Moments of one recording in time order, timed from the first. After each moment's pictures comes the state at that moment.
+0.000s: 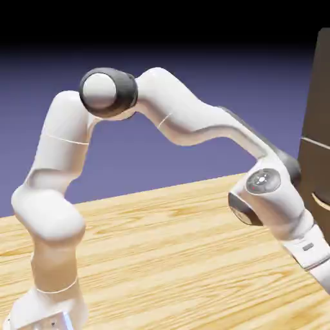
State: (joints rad) arm 0.38 0.49 -0.98 -2.04 1.36 2.76 -0.51
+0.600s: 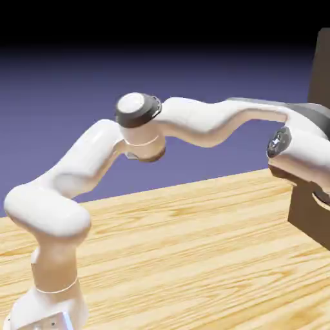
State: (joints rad) arm 0.59 1.10 -1.54 -1.60 2.14 2.60 -1.24
